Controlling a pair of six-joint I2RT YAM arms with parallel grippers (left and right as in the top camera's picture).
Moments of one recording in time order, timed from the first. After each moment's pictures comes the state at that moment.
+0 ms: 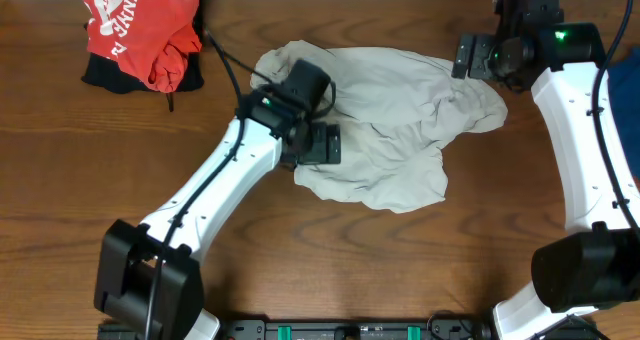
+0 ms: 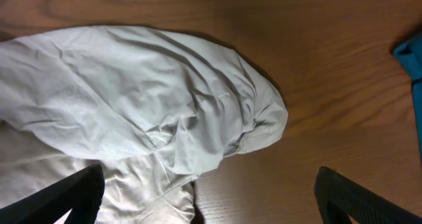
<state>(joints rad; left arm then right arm) -0.50 1.70 1.34 -0.96 0.07 -0.51 0.08 1.78 1.78 -1.07 0.10 0.24</state>
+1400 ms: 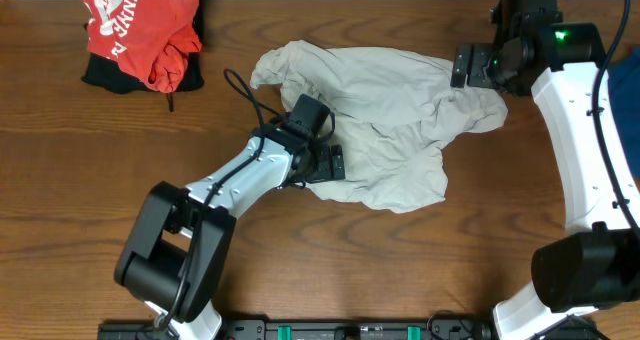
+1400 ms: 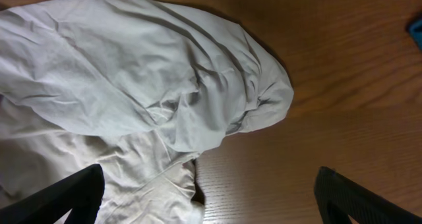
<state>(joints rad) -0.50 1.82 1.09 -0.56 0.15 -0.60 0.08 1.78 1.78 -1.14 0.08 0.23</state>
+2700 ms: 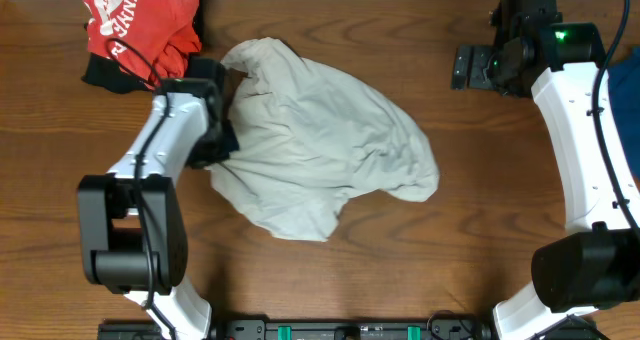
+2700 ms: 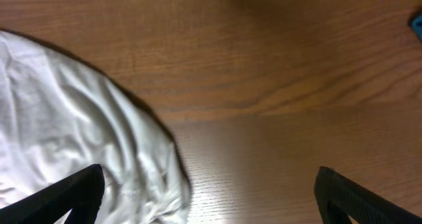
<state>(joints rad) -0.05 1.86 1.32 -1.03 -0.15 -0.43 0.08 1.78 1.78 -1.16 0.07 0.23</state>
